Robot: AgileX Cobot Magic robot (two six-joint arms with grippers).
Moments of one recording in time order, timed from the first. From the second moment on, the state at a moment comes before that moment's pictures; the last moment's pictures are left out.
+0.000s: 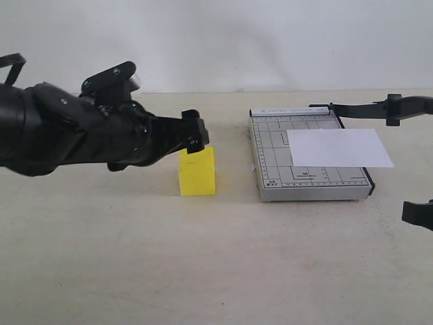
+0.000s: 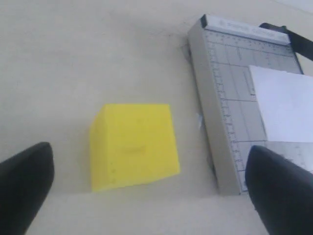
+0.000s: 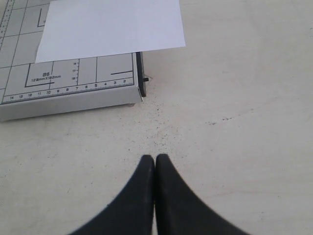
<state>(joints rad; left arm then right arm) -0.74 1.75 -0.94 -1.16 -0.08 0.57 0.10 1.05 -0.26 0.41 -0.03 -0.21</state>
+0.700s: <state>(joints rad) -0.74 2.03 -1.17 -1.16 -0.06 0.63 0.10 1.05 -0.26 0.41 -0.03 -0.20</state>
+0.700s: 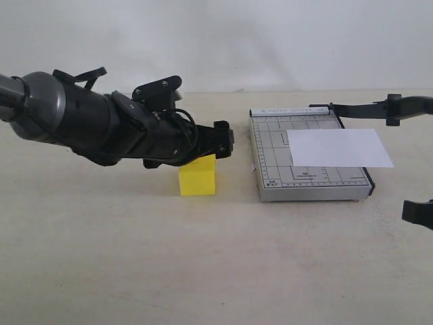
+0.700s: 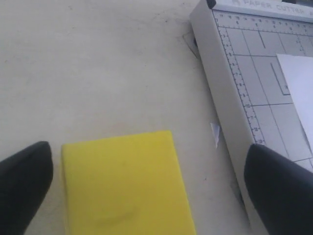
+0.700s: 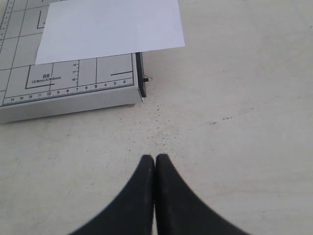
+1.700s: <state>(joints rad) -0.74 2.07 -1.19 -1.16 -0.06 0.87 0.10 1.05 -0.27 0.41 -0.03 -0.20</state>
